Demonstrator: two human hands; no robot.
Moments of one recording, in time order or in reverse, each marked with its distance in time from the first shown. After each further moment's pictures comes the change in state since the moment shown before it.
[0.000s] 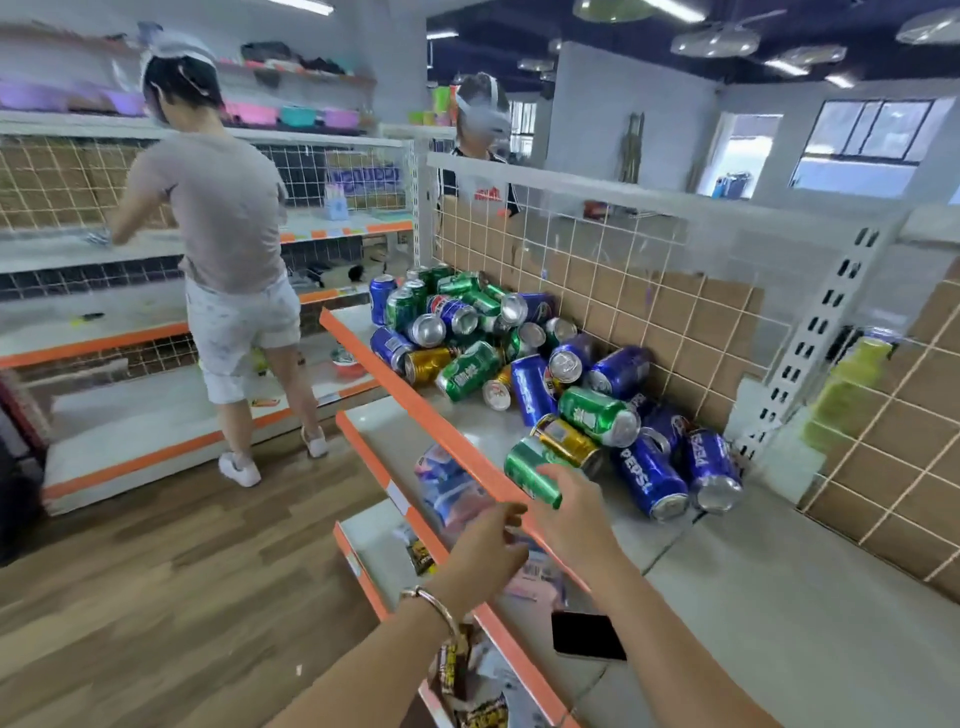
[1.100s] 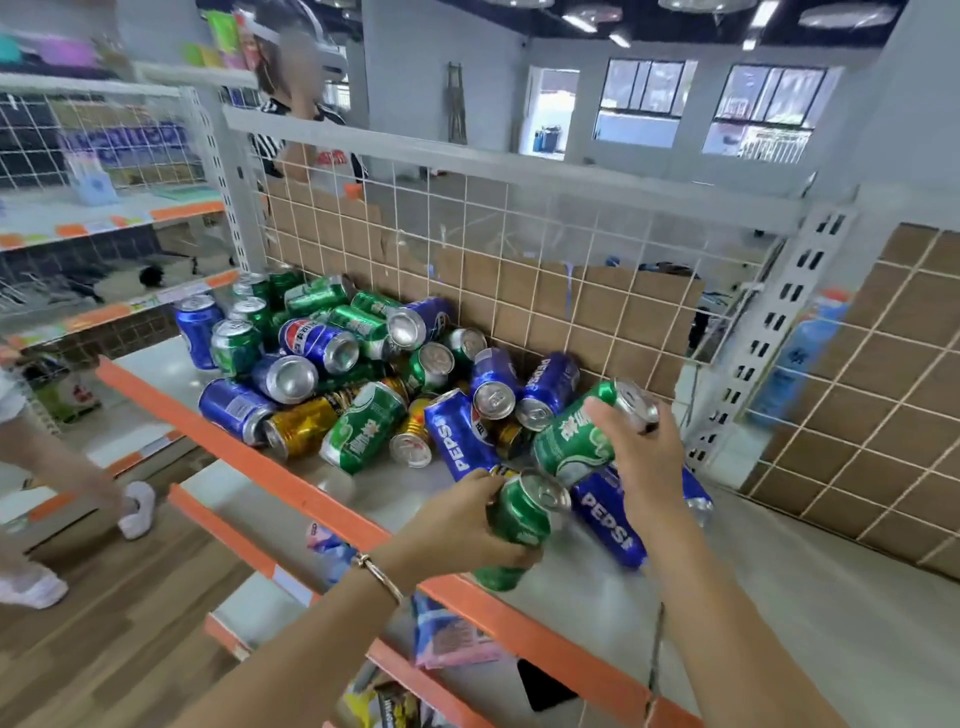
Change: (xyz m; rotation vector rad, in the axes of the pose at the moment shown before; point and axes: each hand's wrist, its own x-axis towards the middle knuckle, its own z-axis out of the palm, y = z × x) left_hand 0.168 0.027 -0.053 0.226 -0.407 0.410; right_hand 0.122 0.003 -0.070 0.715 0.646 0.217
